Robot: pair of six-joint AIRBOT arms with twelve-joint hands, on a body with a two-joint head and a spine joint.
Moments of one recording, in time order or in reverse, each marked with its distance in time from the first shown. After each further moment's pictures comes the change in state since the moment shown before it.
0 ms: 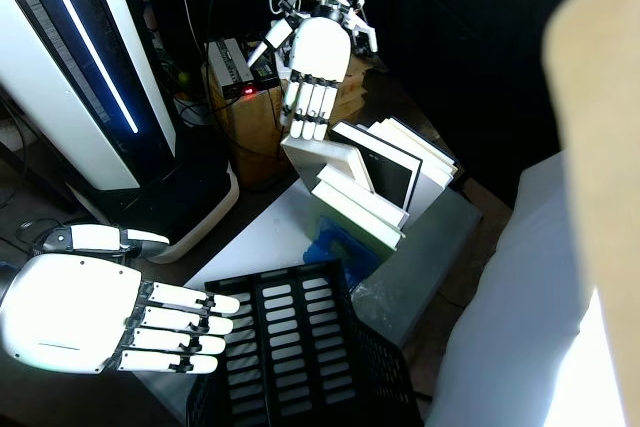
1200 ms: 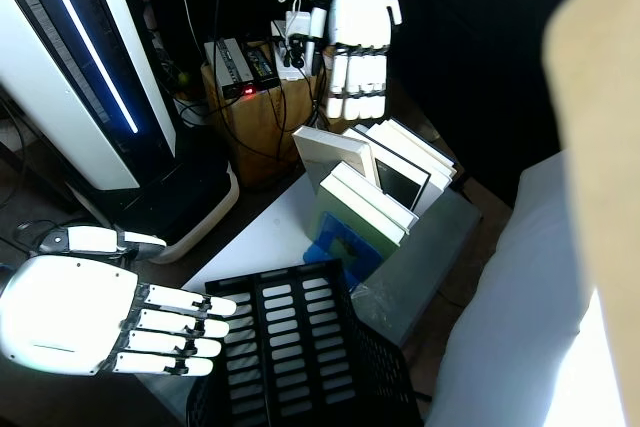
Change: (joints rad) left arm 0.066 0.117 -0.018 -0.711 -0.204 0.436; right arm -0.015 0.000 -0.006 0.019 0.004 0.000
